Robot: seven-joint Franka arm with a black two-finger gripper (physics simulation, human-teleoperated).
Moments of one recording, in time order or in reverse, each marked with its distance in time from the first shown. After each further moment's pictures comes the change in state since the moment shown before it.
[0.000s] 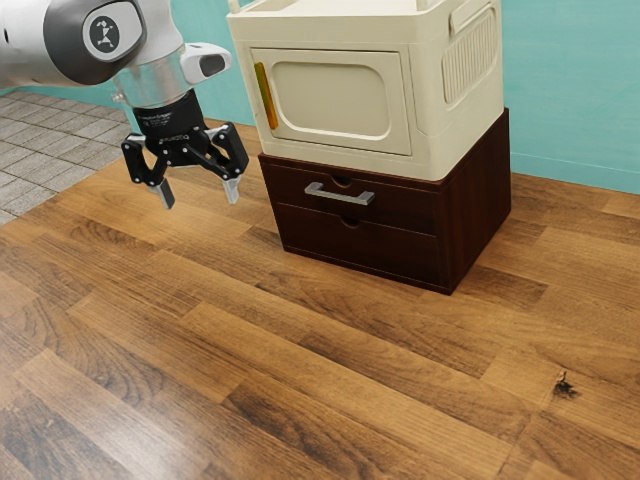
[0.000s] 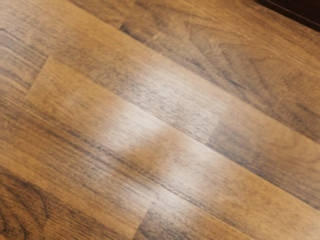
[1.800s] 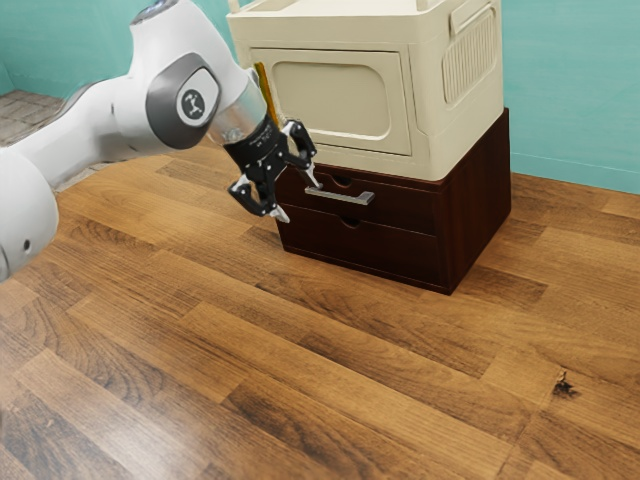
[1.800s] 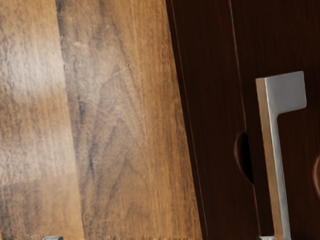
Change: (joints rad) arm -0.001 0.158 -0.002 -0.085 -0.222 0.511 -0.902
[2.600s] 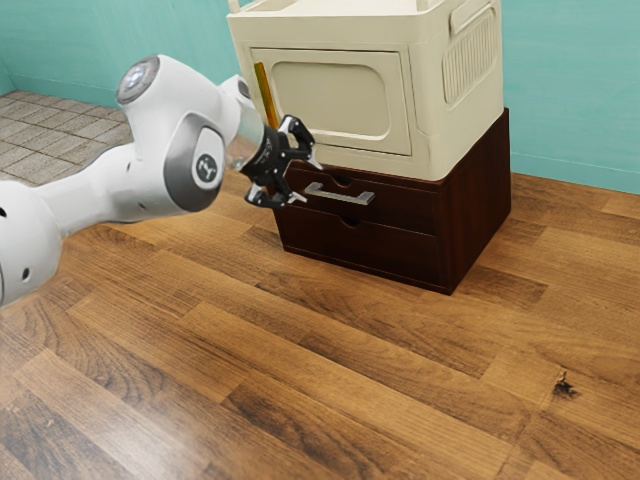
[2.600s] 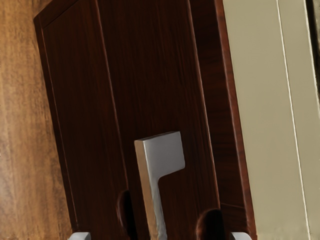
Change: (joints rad) arm -0.078 -0.085 0.056 -0.298 -0.042 0.586 0.093
